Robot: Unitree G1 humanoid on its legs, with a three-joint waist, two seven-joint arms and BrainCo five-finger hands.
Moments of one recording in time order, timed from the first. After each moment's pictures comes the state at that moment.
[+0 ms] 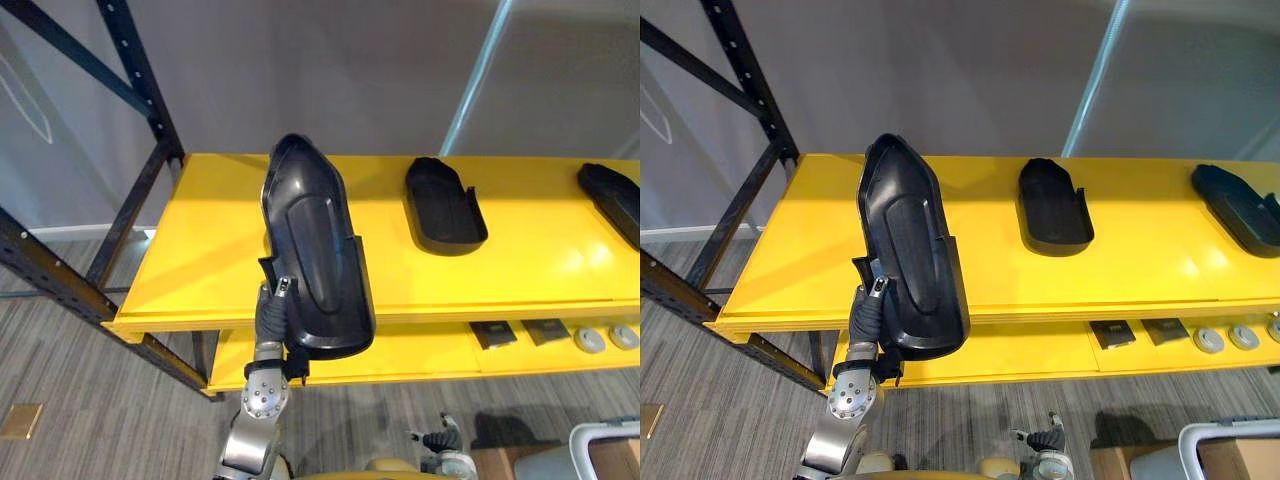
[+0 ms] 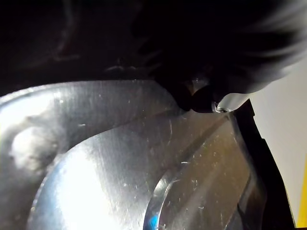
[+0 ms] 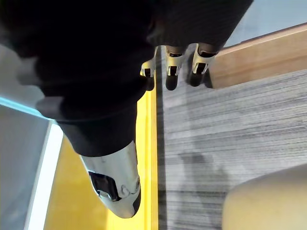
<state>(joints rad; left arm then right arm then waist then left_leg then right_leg) 0.18 -0.02 -0.27 -0.13 0.05 -0.11 0.35 0.15 0.03 -0.12 0.84 -0.15 0.01 -0.30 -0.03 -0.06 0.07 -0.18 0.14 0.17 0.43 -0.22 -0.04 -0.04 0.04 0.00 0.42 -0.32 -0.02</state>
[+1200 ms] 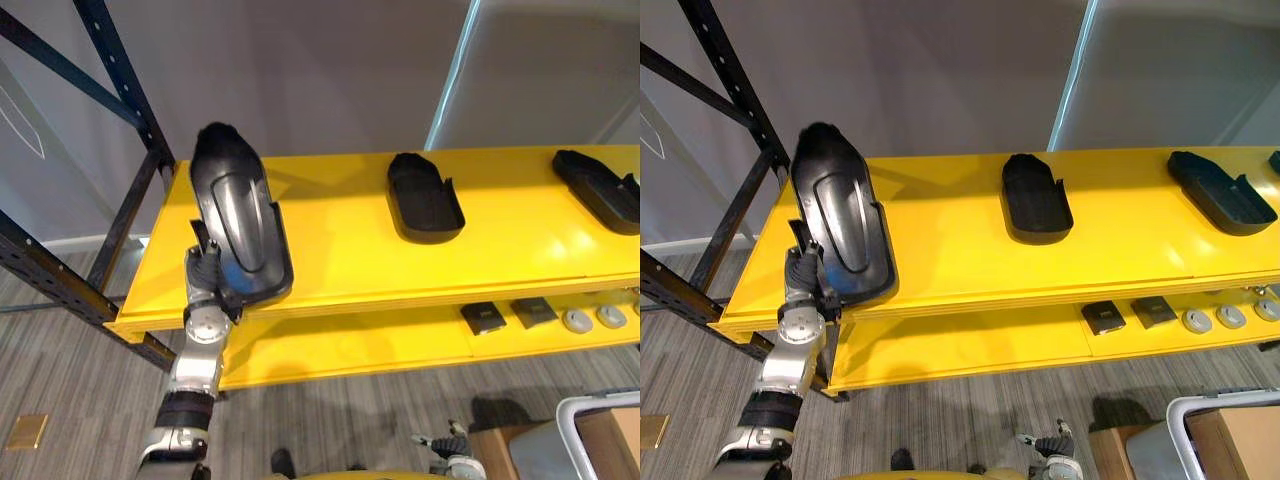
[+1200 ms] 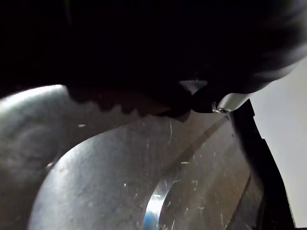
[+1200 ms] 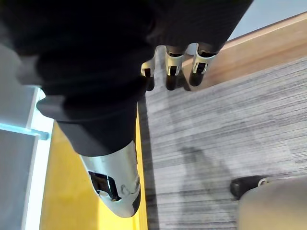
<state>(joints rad) -0.36 0.26 0.07 0.38 0.07 0.04 0.40 0.14 0.01 -0.19 0.87 -0.15 0.00 -0.25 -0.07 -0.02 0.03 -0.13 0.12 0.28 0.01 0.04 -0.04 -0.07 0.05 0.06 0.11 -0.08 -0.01</state>
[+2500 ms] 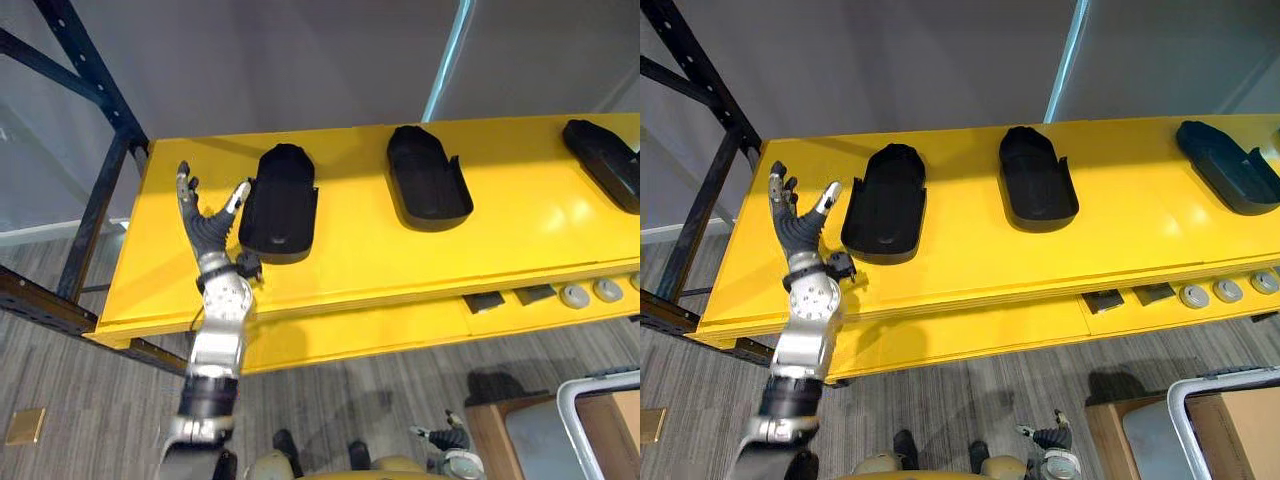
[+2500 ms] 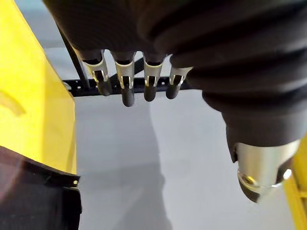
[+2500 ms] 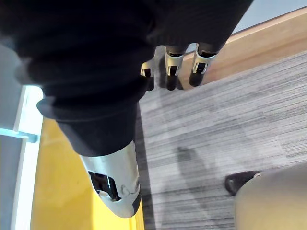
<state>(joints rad) -0.11 0.03 -0.01 -0.22 0.17 -0.02 0.57 0.15 0.02 -0.19 0.84 -0.15 -0.02 -0.26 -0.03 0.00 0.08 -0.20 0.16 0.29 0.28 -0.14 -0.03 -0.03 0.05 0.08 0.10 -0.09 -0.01</state>
